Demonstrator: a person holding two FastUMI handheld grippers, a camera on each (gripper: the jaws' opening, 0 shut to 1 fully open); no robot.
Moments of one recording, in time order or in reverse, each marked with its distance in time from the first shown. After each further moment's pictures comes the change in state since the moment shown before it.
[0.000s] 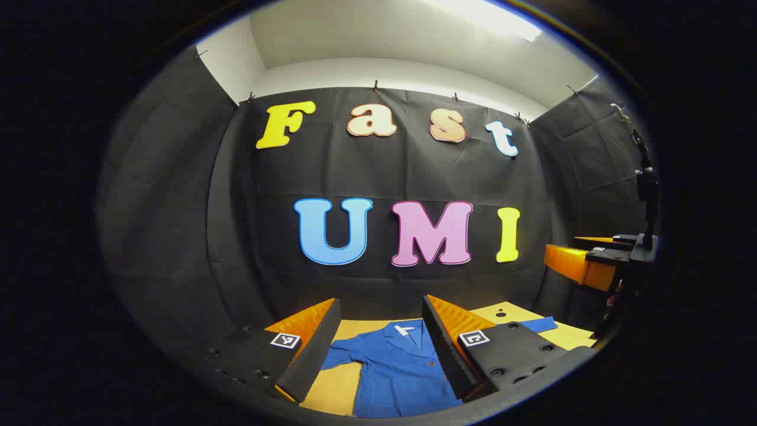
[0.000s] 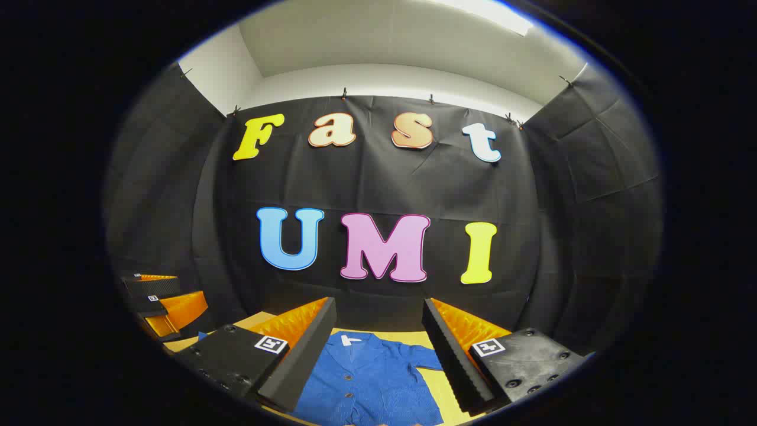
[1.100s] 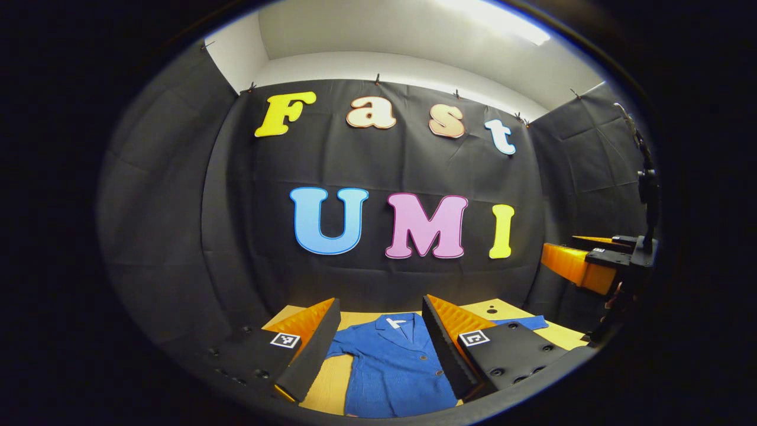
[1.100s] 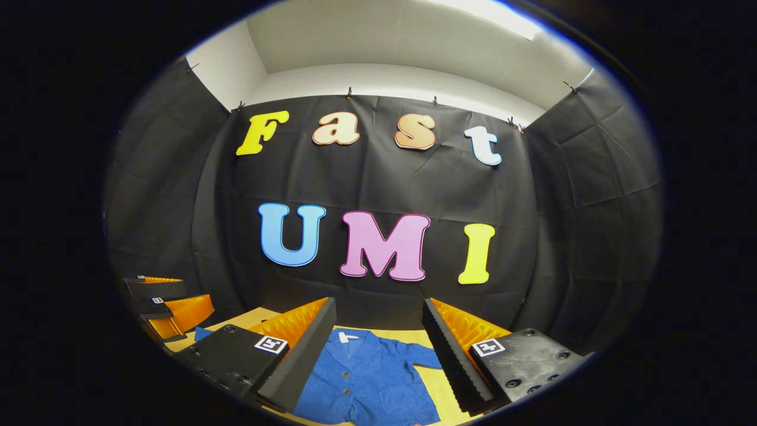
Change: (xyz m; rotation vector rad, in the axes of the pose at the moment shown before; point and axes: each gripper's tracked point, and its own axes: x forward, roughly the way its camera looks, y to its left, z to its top) left arm -0.006 0.003 -0.016 -0.034 0.032 -0.021; right arm -0.010 0.009 -0.003 -0.035 0.002 -0.003
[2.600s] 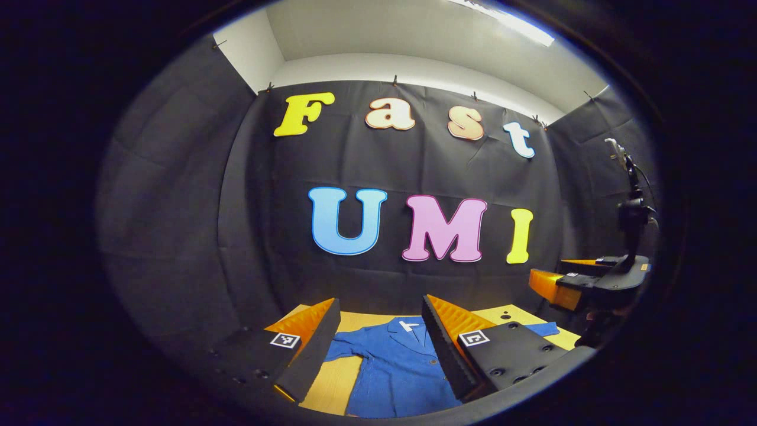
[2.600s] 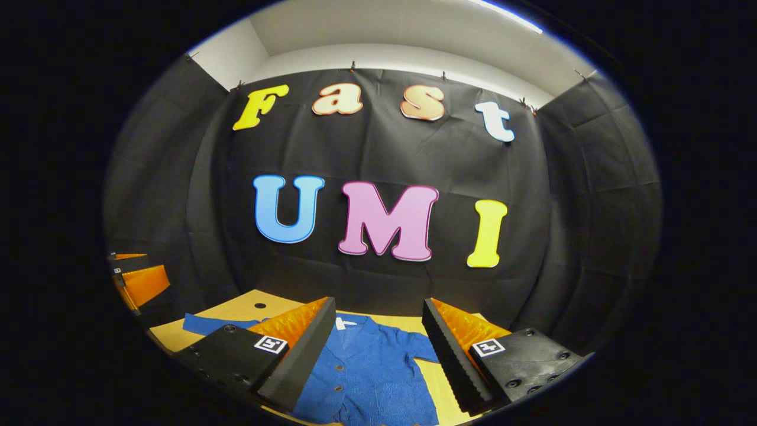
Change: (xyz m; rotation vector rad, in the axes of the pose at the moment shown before) left arm 0.017 0.007 -0.009 -0.026 -0.007 0.098; right arm 0.075 -0.011 -0.074 0.002 0.155 0.027
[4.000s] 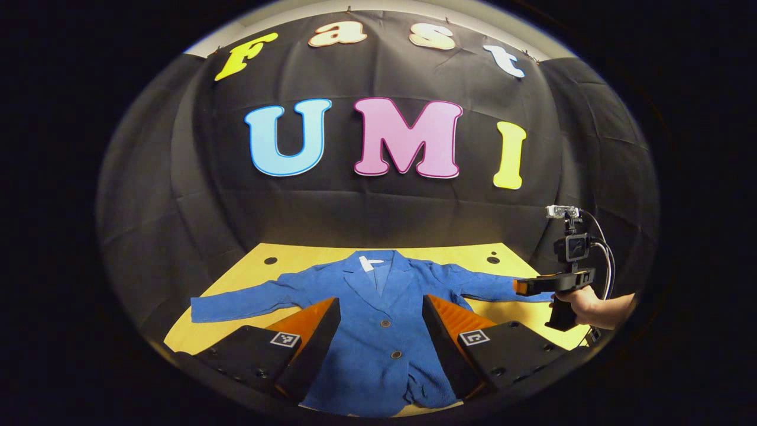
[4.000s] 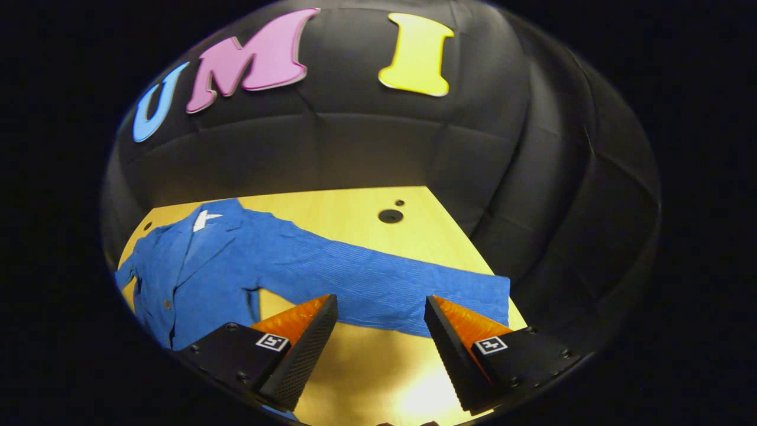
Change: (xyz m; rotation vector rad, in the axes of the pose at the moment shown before) left arm 0.099 -0.165 -0.134 0.054 0.407 -0.070; right arm 0.182 -0.297 -0.328 0.115 0.674 -0.260
